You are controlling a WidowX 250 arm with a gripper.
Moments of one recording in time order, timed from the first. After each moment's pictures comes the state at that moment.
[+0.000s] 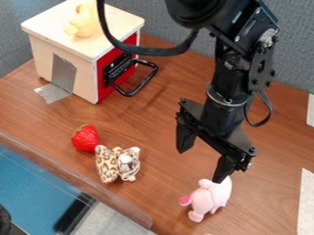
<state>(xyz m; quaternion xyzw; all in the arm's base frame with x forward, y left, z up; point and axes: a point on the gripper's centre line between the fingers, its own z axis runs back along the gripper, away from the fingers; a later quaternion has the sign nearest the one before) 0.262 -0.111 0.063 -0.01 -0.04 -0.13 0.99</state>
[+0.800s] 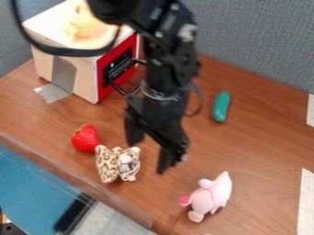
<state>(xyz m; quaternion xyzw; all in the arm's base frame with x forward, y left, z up) 0.242 -0.037 0.054 0.00 -0.05 -0.13 0.99</state>
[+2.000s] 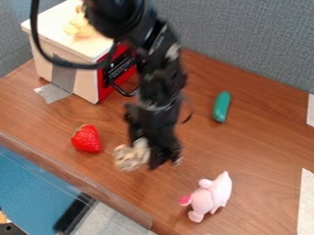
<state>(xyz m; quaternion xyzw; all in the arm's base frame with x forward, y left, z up) 0.258 -0.043 0.033 -0.01 -0.05 -0.14 0.99</state>
